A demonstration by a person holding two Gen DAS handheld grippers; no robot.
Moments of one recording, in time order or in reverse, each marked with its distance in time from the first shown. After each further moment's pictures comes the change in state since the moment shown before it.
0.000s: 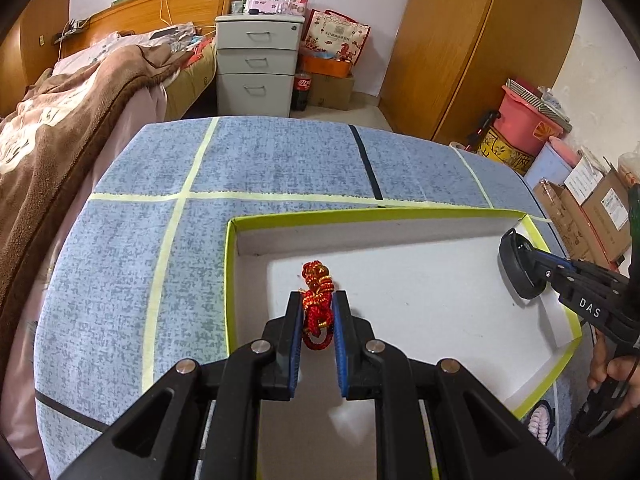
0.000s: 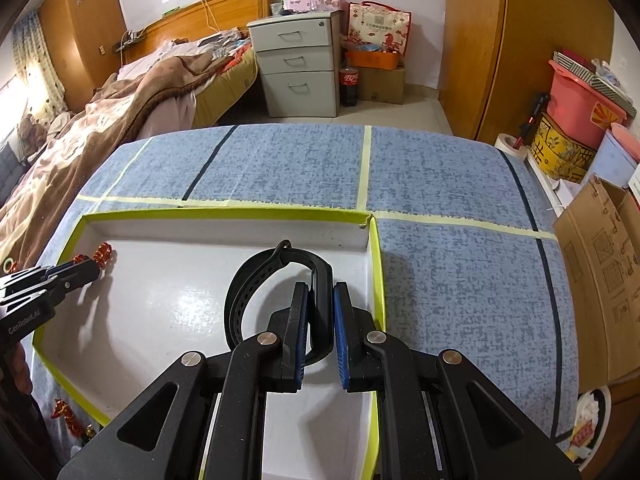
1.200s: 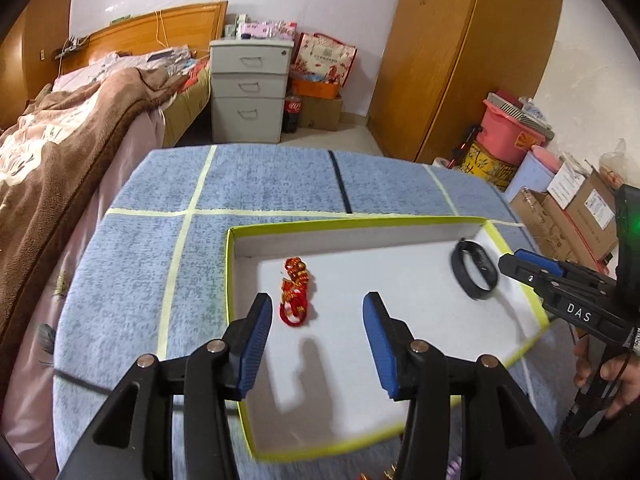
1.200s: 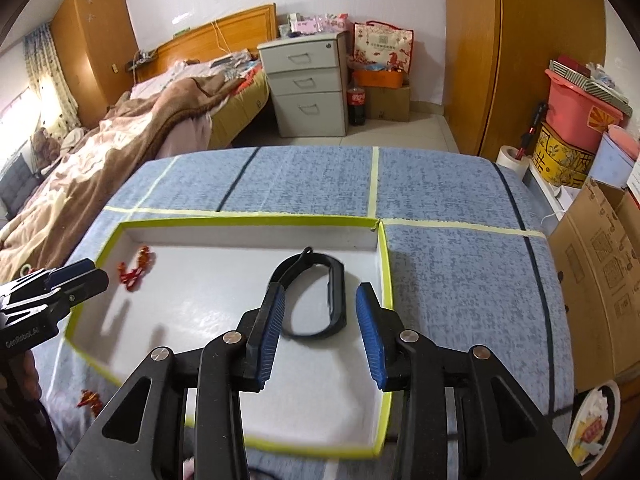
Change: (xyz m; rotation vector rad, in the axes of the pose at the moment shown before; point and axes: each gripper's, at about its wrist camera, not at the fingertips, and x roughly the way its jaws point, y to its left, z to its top) left arm -0.048 -0.009 -0.013 0.020 -0.090 -0.031; right arm -0.041 0.009 -0.011 0.014 -0.087 0.047
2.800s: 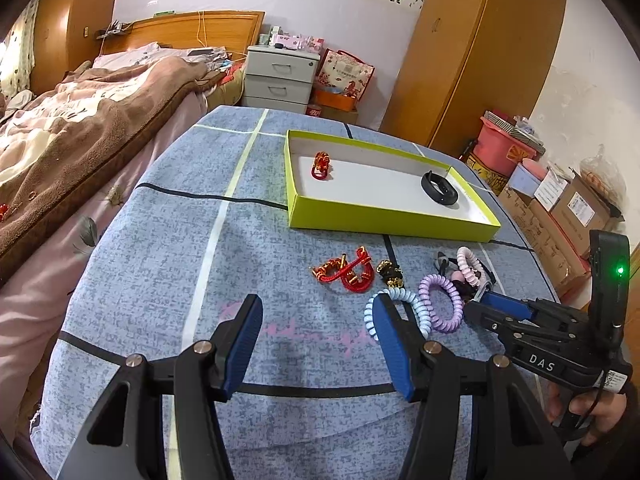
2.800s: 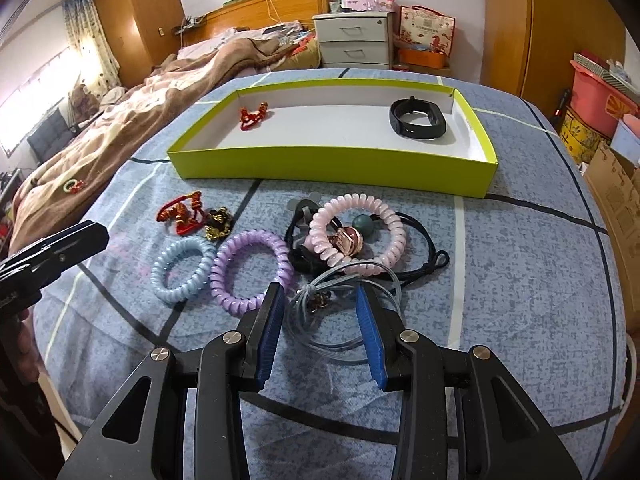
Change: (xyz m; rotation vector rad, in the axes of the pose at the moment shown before) left arm -0.098 0.012 -0.134 -0.103 -0.067 0.021; right arm -0.050 0.072 -0.138 -0.089 0.070 0.085
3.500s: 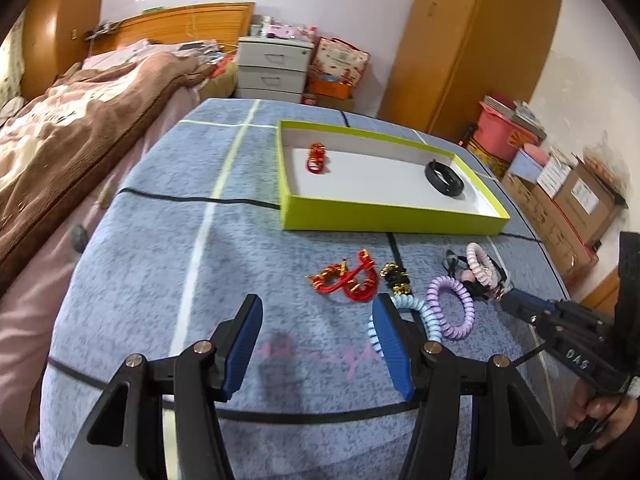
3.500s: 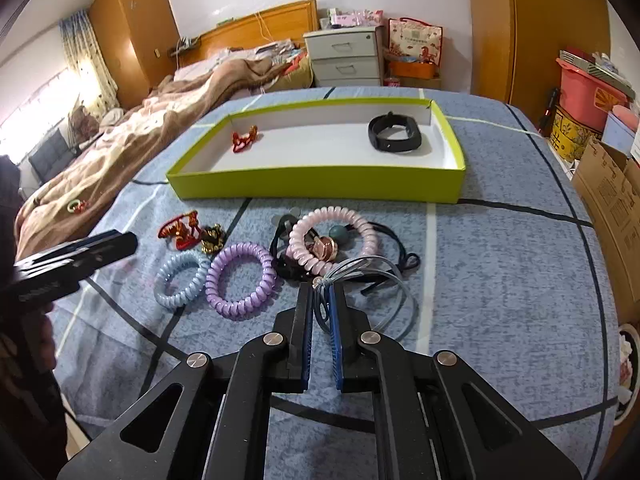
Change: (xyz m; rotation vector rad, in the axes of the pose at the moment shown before) left arm 0.025 -0.006 0.014 0.046 0.050 -0.003; right arm -0.024 -0.019 -0.005 0.046 -0.073 0.018
